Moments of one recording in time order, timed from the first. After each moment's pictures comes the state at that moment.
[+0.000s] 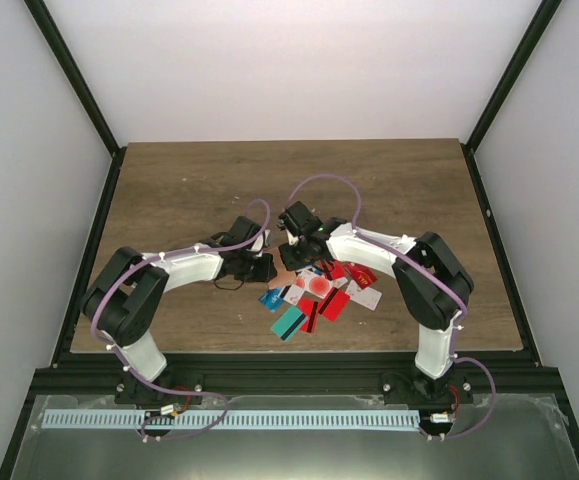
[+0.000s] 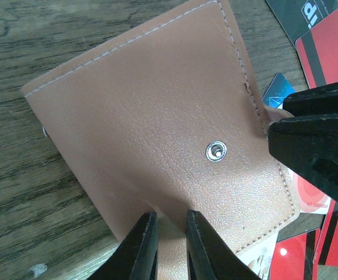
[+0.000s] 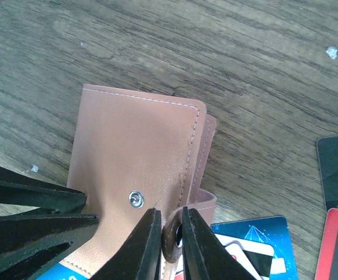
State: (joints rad) left arm -0.60 1.70 0.88 -0.23 0.30 -0.51; right arm 0.77 1.86 1.26 -0.49 -0.03 0.32
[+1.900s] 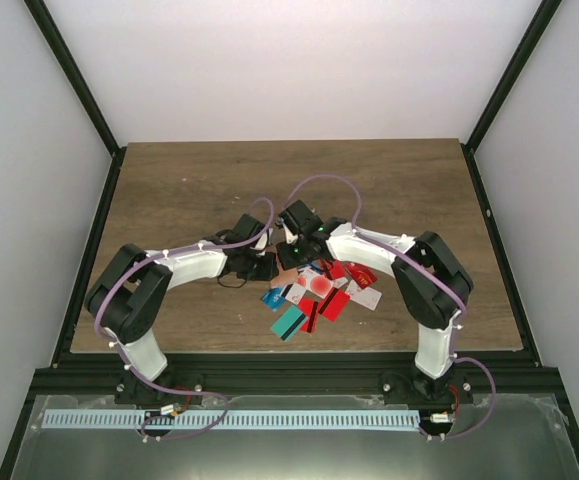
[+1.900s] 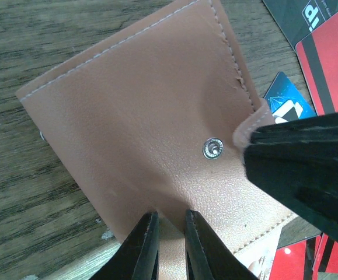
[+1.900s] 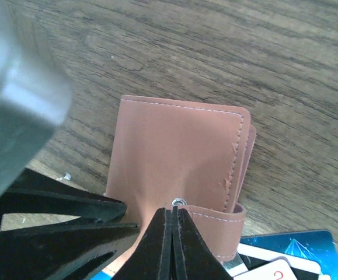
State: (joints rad) left arm -0.61 1.73 0.92 -0.27 0.28 -0.51; right arm 0.77 1.86 1.26 -0.45 -0.11 0.35
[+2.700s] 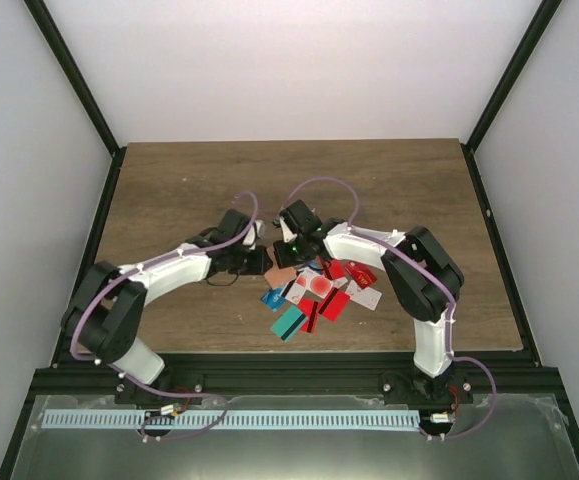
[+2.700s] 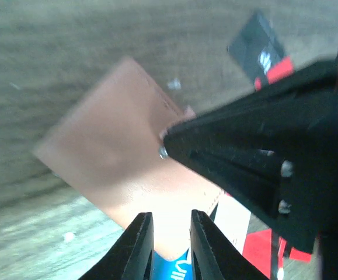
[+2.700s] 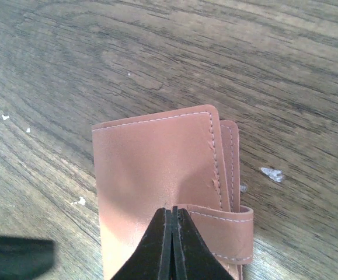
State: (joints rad) left arm -0.59 1.59 0.88 -0.29 0.29 -0.52; right arm 0.74 1.93 1.26 -0.34 -0.22 0.38
